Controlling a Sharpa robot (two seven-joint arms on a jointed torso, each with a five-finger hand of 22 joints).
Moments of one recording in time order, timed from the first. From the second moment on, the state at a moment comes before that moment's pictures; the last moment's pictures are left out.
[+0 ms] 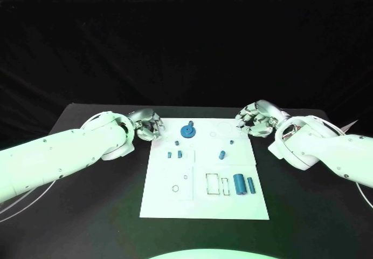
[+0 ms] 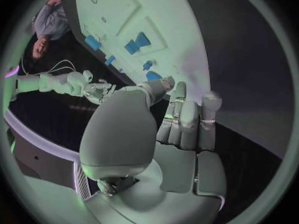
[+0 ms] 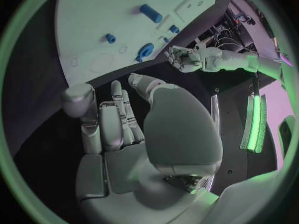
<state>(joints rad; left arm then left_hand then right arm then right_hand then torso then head) 1.21 -0.78 -0.01 1.35 -1.20 -0.18 -0.13 1.41 -0.24 0.67 0.04 0.07 0.85 0.17 0.29 0.28 1.02 0.09 0.50 0.24 1.30 0.03 1.39 0.97 0.15 1.05 0.13 1.23 1.04 1.29 -0.90 -0.15 1.53 -1.13 -0.48 -0.14 1.34 -0.25 0.56 0.10 0.20 0.88 0.17 0.32 0.31 1.10 0.09 0.22 0.19 1.46 0.01 1.28 1.25 0.12 1.43 0.10 0.91 1.14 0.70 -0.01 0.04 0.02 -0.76</state>
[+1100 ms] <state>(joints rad) 1.21 -0.94 0.00 1.50 -0.21 -0.23 0.29 1.41 -0.21 0.64 0.03 0.07 0.86 0.20 0.30 0.27 0.94 0.13 0.48 0.22 1.00 0.06 1.08 0.52 0.17 0.81 0.16 0.98 0.78 1.25 -0.81 -0.15 1.48 -1.64 -0.28 -0.24 1.34 -0.28 0.55 0.08 0.20 0.90 0.16 0.28 0.30 1.08 0.10 0.13 0.13 1.47 0.01 1.33 1.30 0.11 1.43 0.10 1.00 1.22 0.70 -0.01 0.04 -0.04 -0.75</state>
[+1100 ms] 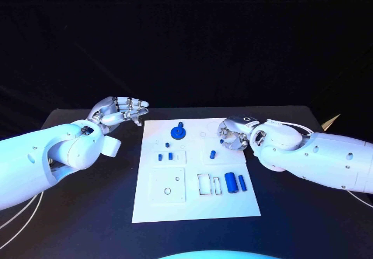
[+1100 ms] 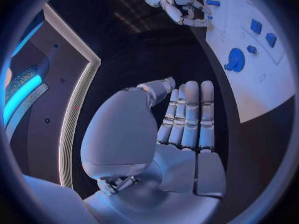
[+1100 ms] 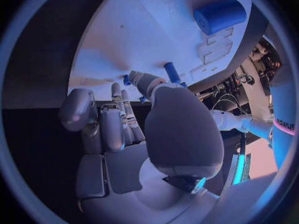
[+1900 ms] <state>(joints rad) 1.21 -0.94 0.00 1.50 -0.17 -0.22 0.32 1.40 -0.21 0.63 0.03 0.07 0.86 0.20 0.30 0.27 0.94 0.13 0.48 0.22 1.00 0.06 1.07 0.52 0.17 0.81 0.16 0.97 0.78 1.22 -0.78 -0.15 1.45 -1.66 -0.29 -0.26 1.34 -0.21 0.62 0.05 0.11 1.04 0.12 0.32 0.33 1.23 0.06 0.15 0.14 1.46 -0.01 1.40 1.31 0.07 1.46 0.08 1.31 1.31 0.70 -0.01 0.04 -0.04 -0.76</state>
